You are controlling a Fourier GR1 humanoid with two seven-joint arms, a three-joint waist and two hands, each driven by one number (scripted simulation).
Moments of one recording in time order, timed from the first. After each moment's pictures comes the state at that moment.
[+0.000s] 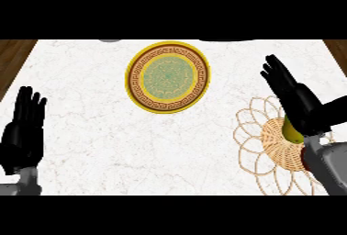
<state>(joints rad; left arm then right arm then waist) -0.04 0.39 -0.03 -1.53 0.39 0.39 -0.13 -0.33 -0.52 0.27 -1.49 -0.44 -0.10 0.01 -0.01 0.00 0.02</state>
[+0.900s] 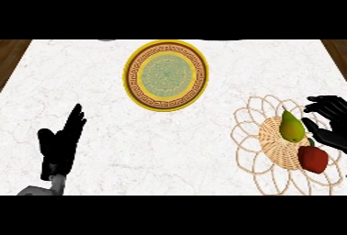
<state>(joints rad) -0.03 0.39 -0.25 -1.45 0.27 0.37 0.10 -0.17 -0.58 -0.01 -1.14 -0.57 0.16 -0.29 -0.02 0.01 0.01</state>
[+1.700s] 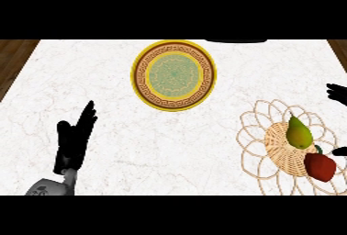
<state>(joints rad) -0.08 0.35 -0.29 -1.42 0.21 0.37 0.17 -0.36 -0.83 0.12 -0.79 -0.13 0.44 -0.56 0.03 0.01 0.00</state>
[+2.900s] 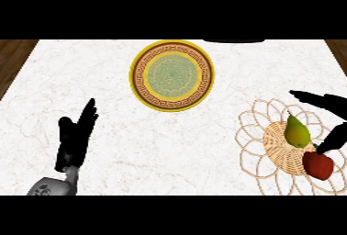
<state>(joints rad) -0.09 0.29 -0.23 -1.45 0.13 0.33 0.22 -0.65 -0.72 0.30 -0.45 0.30 0.56 -0.57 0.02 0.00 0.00</state>
